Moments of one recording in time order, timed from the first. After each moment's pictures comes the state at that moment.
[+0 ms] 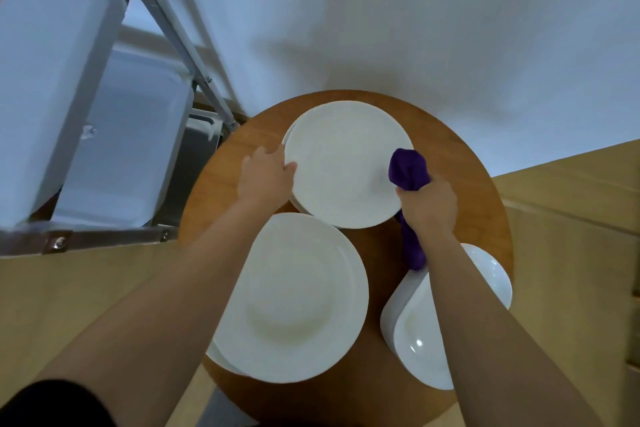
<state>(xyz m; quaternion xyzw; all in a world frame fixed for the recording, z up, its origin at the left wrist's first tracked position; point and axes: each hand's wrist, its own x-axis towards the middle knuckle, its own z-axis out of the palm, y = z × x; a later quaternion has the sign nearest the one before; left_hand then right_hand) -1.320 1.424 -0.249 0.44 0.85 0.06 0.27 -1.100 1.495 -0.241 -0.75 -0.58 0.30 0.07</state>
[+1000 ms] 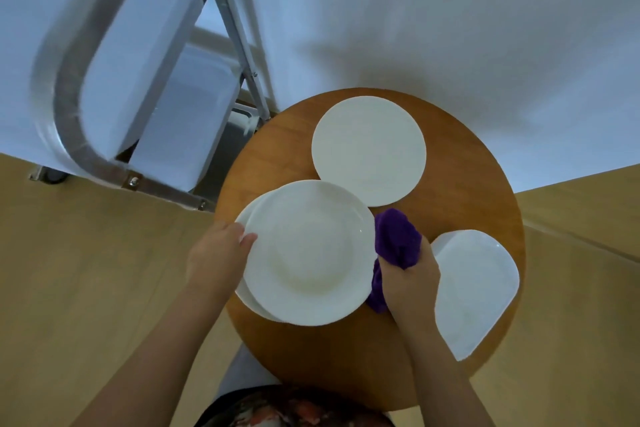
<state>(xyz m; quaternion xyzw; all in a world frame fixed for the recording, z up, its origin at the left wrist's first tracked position) -1.311 1.235 -0.207 0.35 0.90 0.06 0.26 -1.095 1.338 -0.191 -0.63 -0.56 0.47 0.27</state>
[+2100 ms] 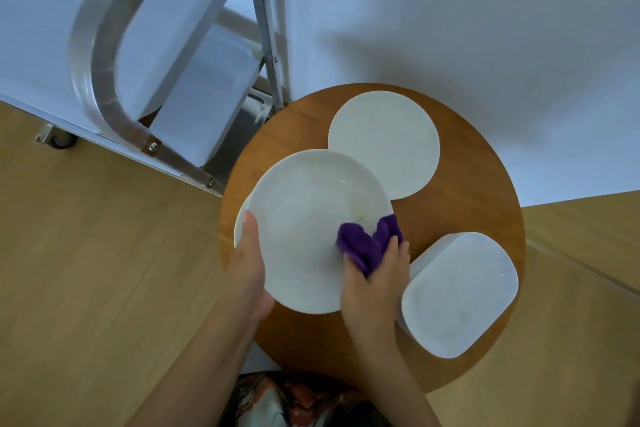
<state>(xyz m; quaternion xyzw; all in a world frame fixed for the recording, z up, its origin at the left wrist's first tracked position) -1.249 1.228 -0.189 -0.15 0.56 0.61 0.54 -1.128 1.289 -0.168 -0.67 -0.58 0.45 0.10</state>
